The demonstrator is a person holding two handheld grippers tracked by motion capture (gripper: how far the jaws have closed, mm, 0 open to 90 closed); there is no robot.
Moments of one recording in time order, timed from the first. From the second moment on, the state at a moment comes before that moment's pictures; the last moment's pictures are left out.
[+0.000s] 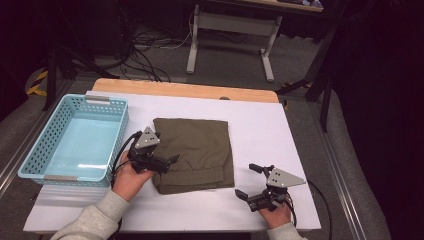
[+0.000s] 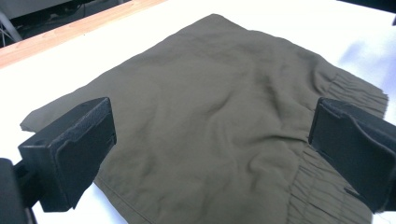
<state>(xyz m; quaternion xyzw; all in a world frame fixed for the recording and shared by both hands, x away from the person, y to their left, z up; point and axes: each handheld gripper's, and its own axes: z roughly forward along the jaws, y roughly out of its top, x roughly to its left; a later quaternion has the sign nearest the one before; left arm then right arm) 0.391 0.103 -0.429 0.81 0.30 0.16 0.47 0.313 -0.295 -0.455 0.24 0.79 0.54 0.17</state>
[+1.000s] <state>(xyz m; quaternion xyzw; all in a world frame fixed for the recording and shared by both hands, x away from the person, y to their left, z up) 0.423 0.090 -0.439 0.82 0.33 0.17 0.43 0.313 -0.296 -0.455 0.24 0.79 0.54 0.17</state>
